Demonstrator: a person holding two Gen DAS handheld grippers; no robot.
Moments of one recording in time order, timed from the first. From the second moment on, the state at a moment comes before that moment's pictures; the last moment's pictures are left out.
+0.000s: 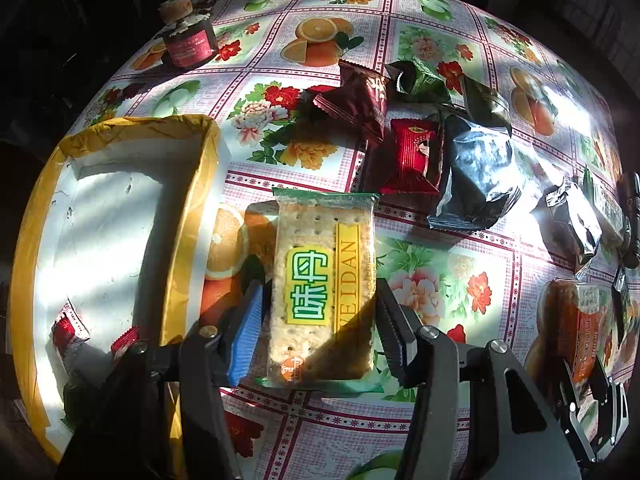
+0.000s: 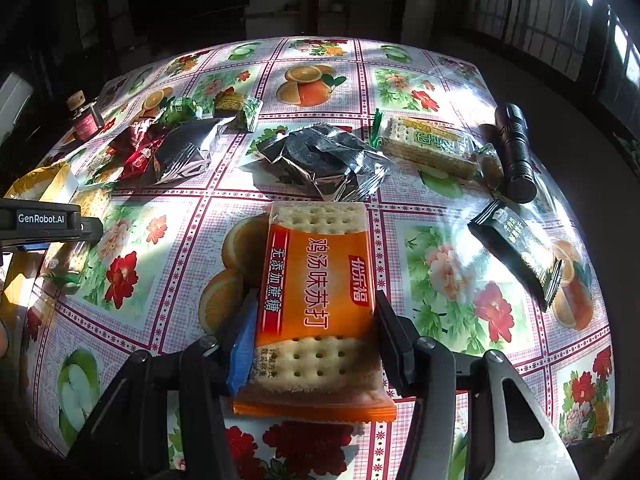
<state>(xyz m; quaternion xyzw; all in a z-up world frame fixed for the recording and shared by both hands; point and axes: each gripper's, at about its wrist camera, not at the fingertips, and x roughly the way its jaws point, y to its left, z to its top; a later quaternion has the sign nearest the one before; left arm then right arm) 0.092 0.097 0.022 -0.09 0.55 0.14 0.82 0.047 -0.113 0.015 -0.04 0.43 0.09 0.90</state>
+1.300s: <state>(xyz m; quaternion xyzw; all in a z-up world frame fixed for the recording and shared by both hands) -0.069 0.105 0.070 -0.05 0.49 0.12 0.86 -0.042 -0.062 0.074 0.03 0.39 0.30 0.87</state>
